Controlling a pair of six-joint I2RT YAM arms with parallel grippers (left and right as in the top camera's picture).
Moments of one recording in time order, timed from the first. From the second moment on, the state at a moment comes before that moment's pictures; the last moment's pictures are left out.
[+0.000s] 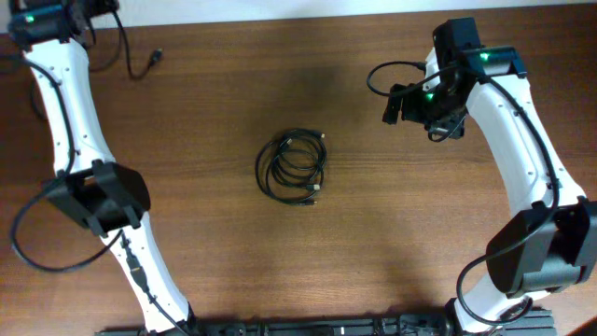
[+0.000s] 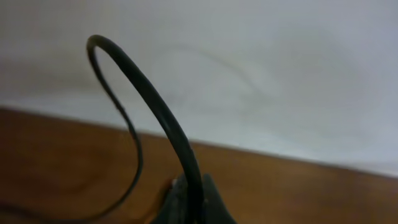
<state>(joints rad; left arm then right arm) 0.25 2.41 2.64 -0.84 0.23 -0.07 0.08 1.81 1.65 -1.20 -0.21 0.31</state>
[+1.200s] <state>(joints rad) 0.49 2.53 2.77 -1.12 -0.03 -0.35 0.08 1.81 1.65 -1.20 -0.21 0.31</state>
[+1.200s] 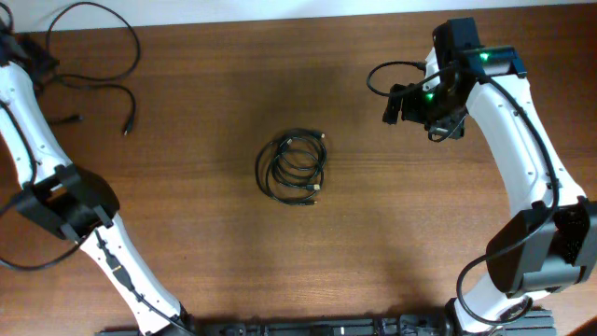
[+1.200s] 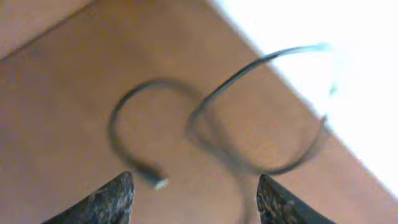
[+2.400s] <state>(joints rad) 0.49 2.61 2.81 -0.88 0.03 -0.18 0.08 1.81 1.65 -1.20 -0.21 0.31</state>
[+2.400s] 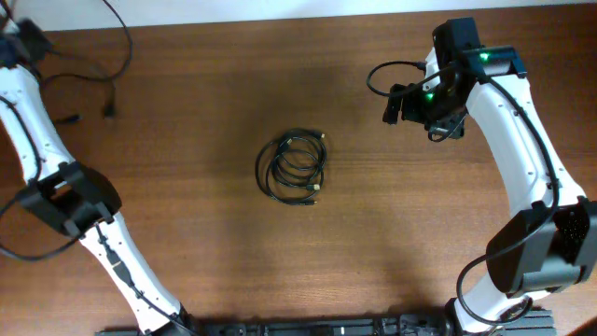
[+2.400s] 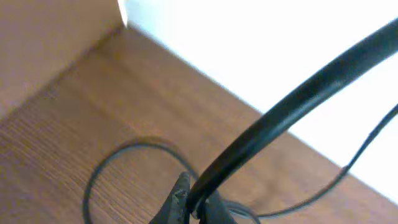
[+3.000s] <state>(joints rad) 0.52 2.63 2.68 -1.12 -0.10 -0.30 0.08 1.81 1.65 -1.20 -0.21 0.31</state>
